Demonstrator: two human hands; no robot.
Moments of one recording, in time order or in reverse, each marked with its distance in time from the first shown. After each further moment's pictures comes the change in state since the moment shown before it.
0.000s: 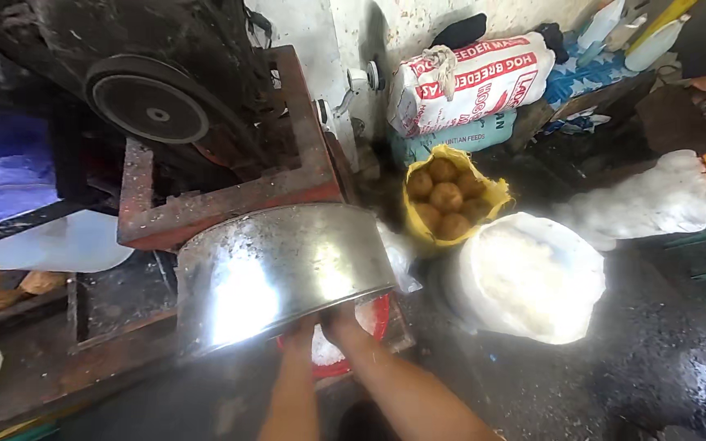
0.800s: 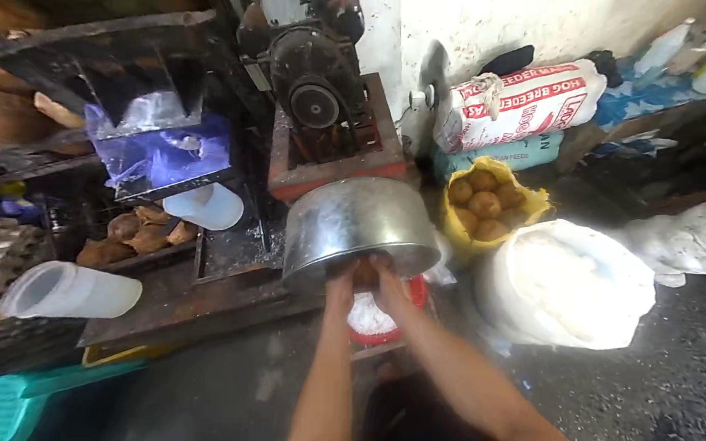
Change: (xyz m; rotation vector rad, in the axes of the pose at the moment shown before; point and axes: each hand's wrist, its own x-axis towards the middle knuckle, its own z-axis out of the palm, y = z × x) left_hand -0.014 -0.036 -0.027 -0.924 0.035 -0.057; right_hand -0.048 -0.012 -0.004 -0.190 -0.217 -0.055
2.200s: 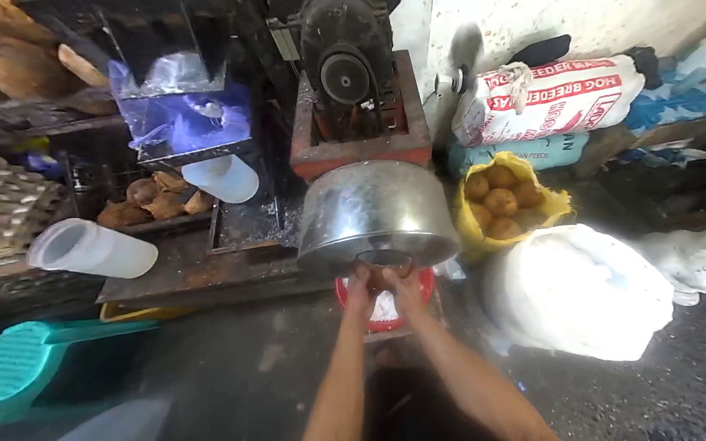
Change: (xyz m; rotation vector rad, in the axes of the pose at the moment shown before) left_hand -0.021 -0.047 -0.014 -0.311 -0.144 -0.120; right_hand -0.016 0.024 -0.036 -0.205 -0.030 -0.223
